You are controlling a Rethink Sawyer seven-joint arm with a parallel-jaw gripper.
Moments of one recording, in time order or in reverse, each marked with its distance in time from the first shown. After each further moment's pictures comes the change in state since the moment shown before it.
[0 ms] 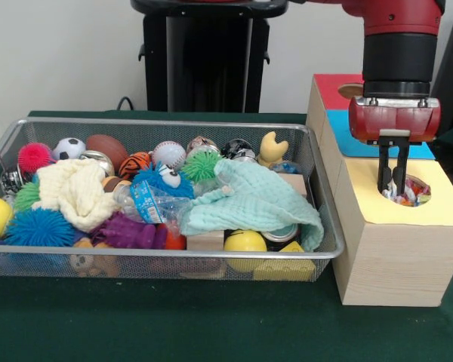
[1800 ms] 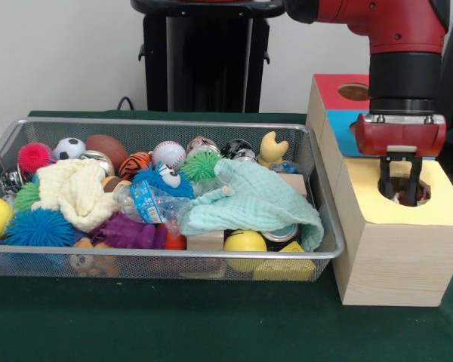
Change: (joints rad) arm 0.023 0.058 -0.004 -0.031 0.000 -0.054 0.000
